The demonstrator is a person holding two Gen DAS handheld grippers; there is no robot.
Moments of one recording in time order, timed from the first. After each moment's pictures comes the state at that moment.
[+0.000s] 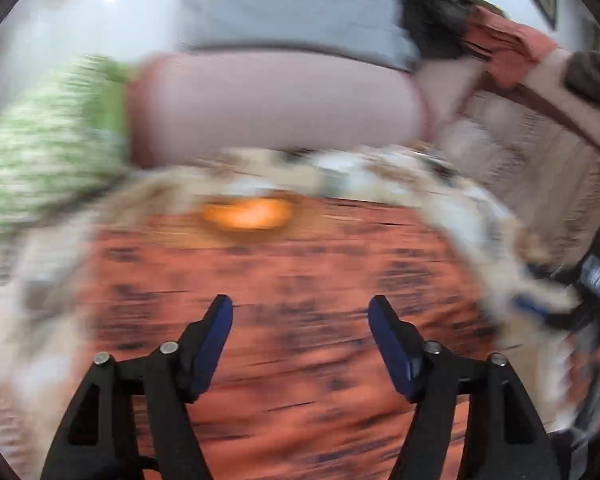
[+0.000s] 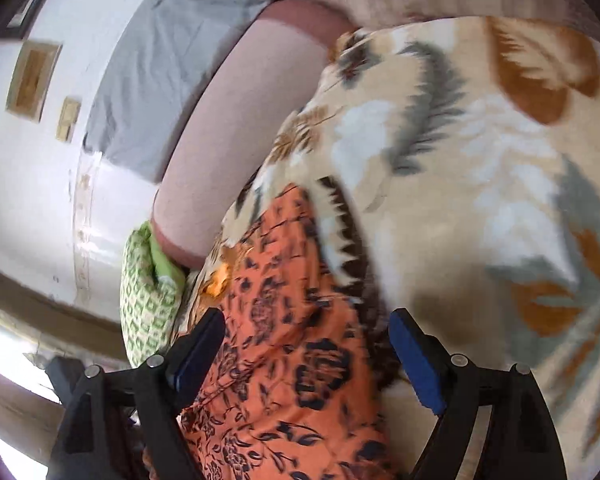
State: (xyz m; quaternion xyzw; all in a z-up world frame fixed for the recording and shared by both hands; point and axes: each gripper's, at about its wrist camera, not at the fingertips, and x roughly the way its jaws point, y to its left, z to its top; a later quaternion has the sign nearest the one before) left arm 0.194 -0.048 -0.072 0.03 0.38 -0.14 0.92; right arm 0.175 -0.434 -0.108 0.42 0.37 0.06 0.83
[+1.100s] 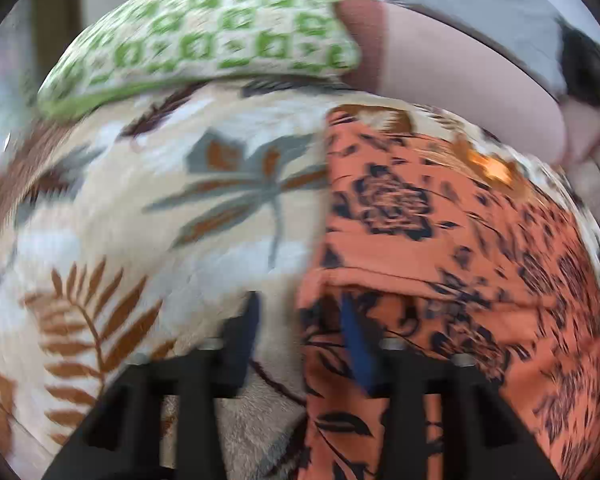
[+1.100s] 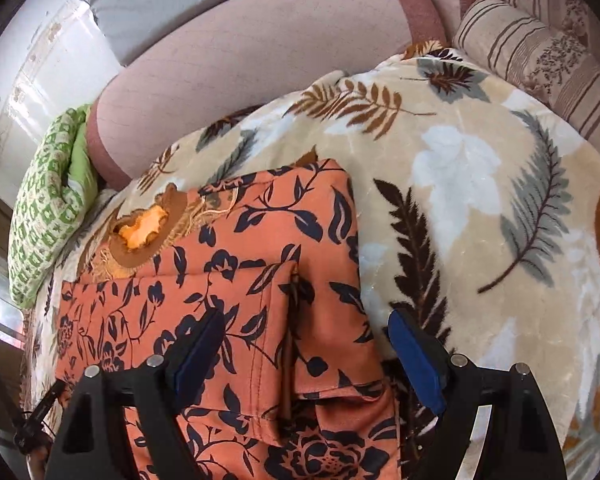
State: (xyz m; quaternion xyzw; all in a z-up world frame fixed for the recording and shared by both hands) left arm 0.187 0.147 -0.138 -0.04 0.44 0.00 0.90; right arm 0.278 -0.351 -0.110 0.18 0.47 -0.01 0.86
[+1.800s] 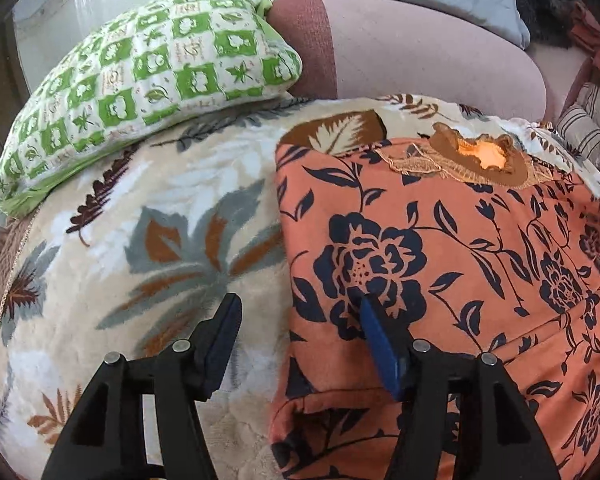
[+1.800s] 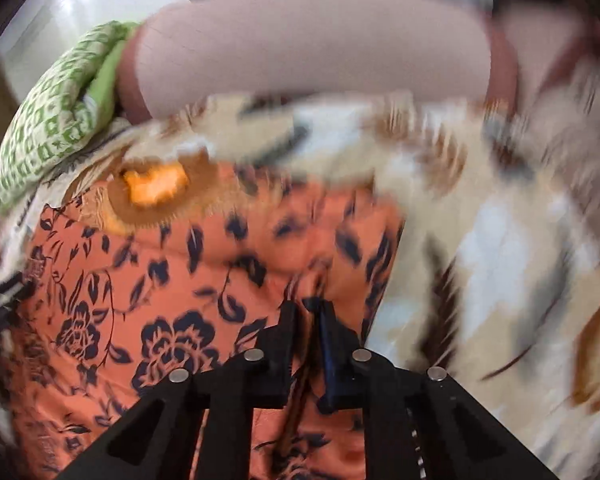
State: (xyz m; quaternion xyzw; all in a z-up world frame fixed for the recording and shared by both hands) left arm 0.241 0.119 -0.148 0.05 0.43 -0.03 0.90; right arm 0.307 -0.283 -0.067 -0.03 0.45 0.00 0.89
